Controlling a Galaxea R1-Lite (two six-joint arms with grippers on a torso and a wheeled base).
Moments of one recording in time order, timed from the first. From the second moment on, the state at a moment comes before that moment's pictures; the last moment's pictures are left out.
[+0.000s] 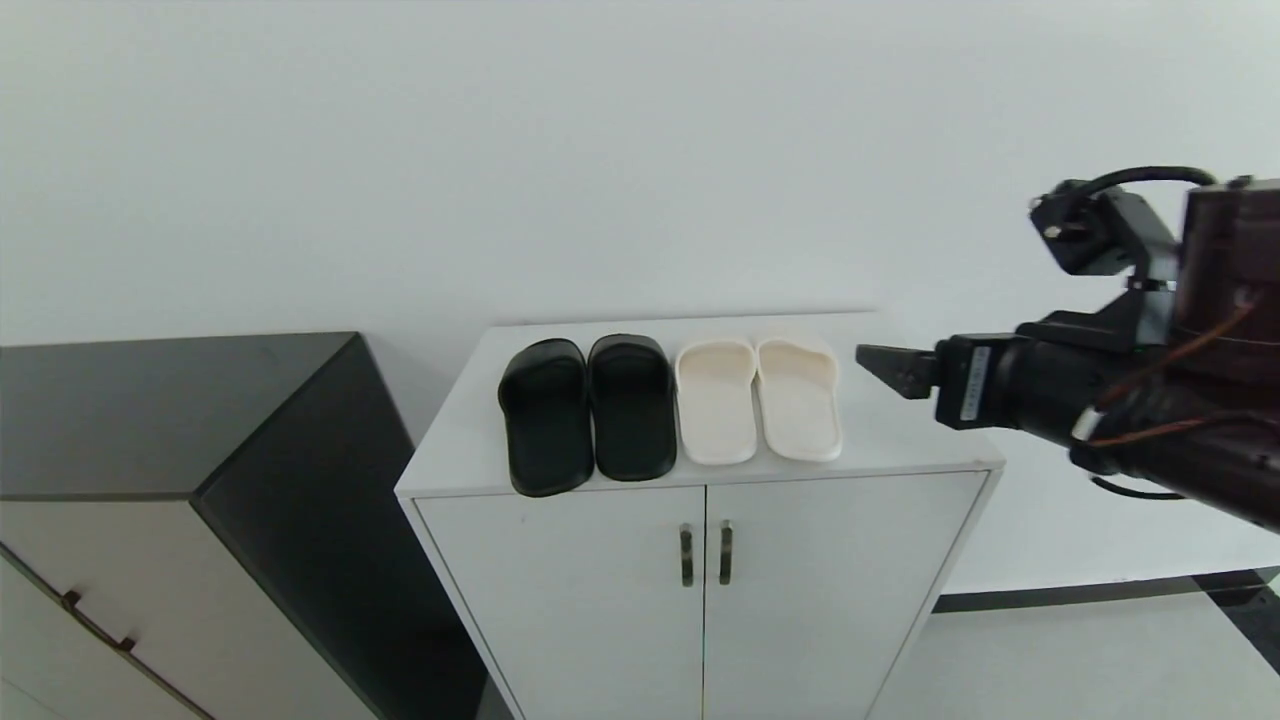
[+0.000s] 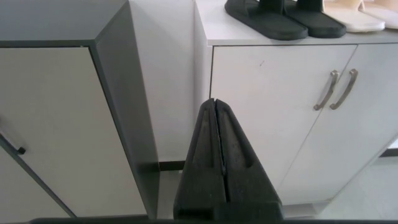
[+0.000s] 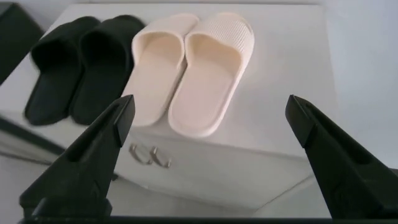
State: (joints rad) left arm 0.00 0.00 0.00 0.00 0.01 -0.02; right arm 0.70 1.49 -0.99 -0.31 -0.39 0.19
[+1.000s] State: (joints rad) left arm 0.00 0.00 0.00 0.00 0.01 -0.02; right arm 0.70 2.08 -1.46 -0.38 -0.52 0.19
